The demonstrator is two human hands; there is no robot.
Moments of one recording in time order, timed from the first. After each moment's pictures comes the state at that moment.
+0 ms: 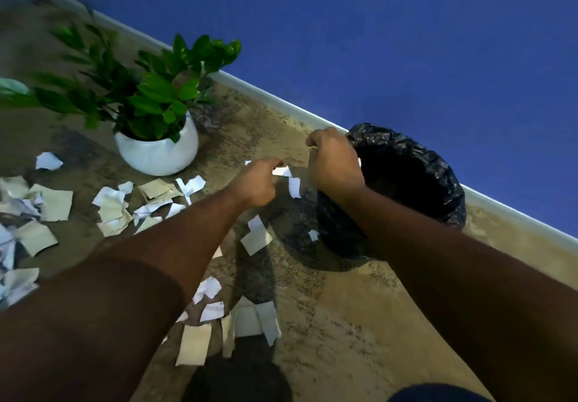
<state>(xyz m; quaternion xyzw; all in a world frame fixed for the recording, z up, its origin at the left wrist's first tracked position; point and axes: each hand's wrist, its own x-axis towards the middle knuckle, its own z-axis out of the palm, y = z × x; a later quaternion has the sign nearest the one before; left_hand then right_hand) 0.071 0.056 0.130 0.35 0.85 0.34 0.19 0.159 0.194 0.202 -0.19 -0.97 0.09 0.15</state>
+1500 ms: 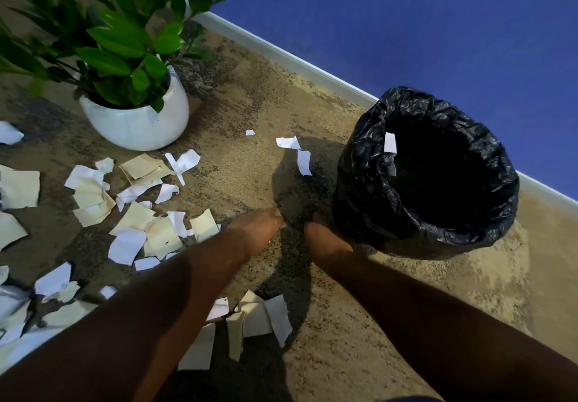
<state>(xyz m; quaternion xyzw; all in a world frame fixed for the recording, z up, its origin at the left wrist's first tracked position) 0.105 0.039 0.014 0.51 0.82 -0.01 0.25 0.208 0.166 0.032 -0.20 -0.93 0.06 -0.31</state>
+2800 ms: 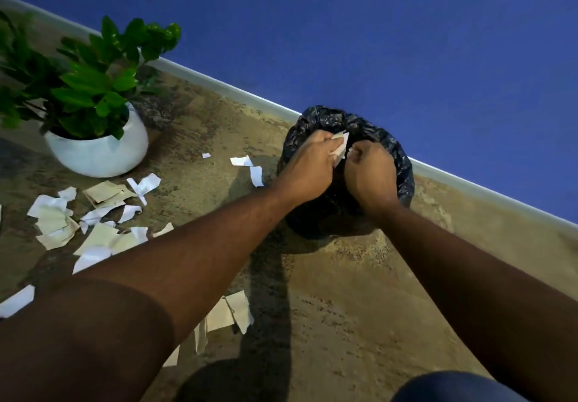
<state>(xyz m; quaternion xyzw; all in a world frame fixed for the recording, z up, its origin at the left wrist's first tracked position) 0.176 0.171 0.180 0.47 0.74 0.47 0.09 0.274 0.254 0.215 -0.39 -0.89 0.13 0.20</state>
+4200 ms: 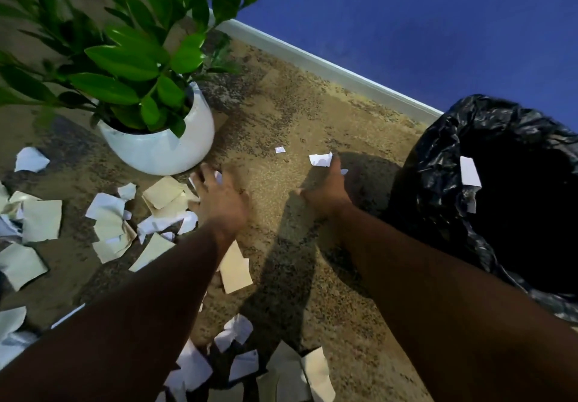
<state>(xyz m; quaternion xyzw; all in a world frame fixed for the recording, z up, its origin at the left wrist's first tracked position) -0.018 0.009 -0.032 0.08 0.97 0.16 0.15 0.055 0.188 0.015 -0.40 -0.77 0.49 -0.03</state>
